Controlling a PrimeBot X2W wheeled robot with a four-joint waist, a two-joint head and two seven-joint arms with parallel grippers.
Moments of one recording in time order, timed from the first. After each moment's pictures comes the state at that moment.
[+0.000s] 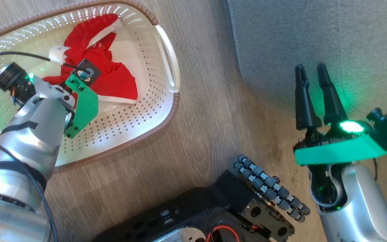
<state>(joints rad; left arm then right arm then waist) -1.05 0.19 -0.65 1.30 0.12 -0.08 0.08 -0.23 -0.05 0.14 0.00 0.59 0.13 -0.26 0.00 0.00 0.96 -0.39</state>
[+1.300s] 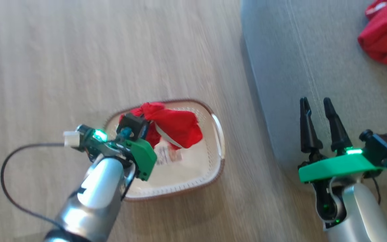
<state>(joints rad) -0.63 0.06 -0.51 0.91 -0.13 0.01 -0.25 -0.18 -0.05 0.06 0.17 0.47 0.13 -0.26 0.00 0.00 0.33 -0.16</state>
